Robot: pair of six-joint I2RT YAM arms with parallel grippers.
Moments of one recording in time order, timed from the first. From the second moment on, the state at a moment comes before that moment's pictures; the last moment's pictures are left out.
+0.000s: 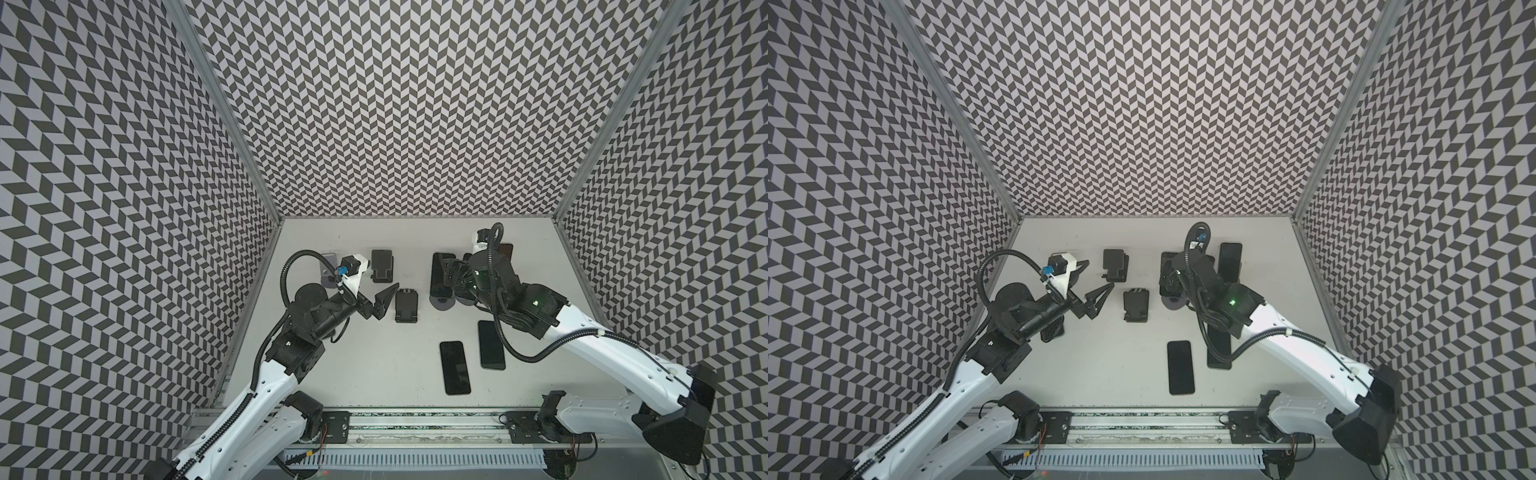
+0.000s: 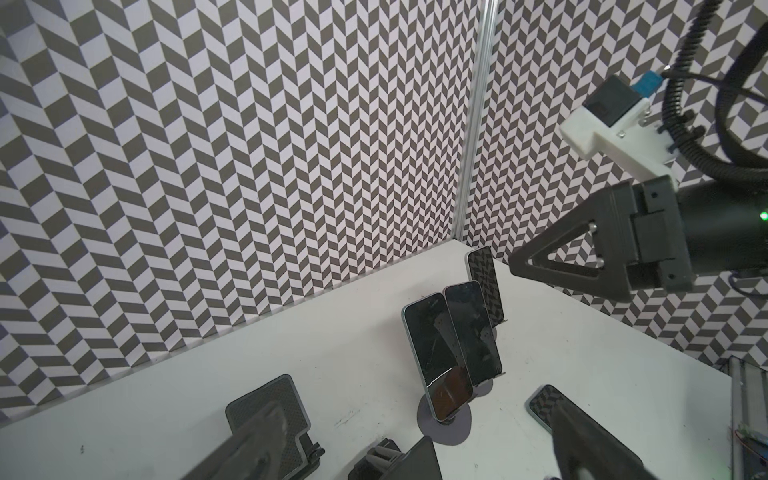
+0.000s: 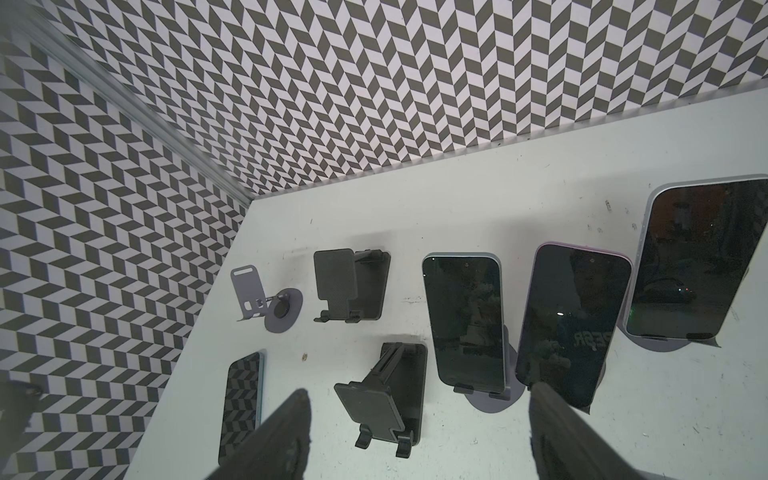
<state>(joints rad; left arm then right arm) -0.49 0.78 0.63 0.11 0.27 -0.06 0.82 1.24 1.19 -0.50 0.44 0.69</state>
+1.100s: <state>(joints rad) -0.49 0.87 0.55 0.22 0.28 0.06 0.78 1.48 1.35 -0.55 0.42 0.68</state>
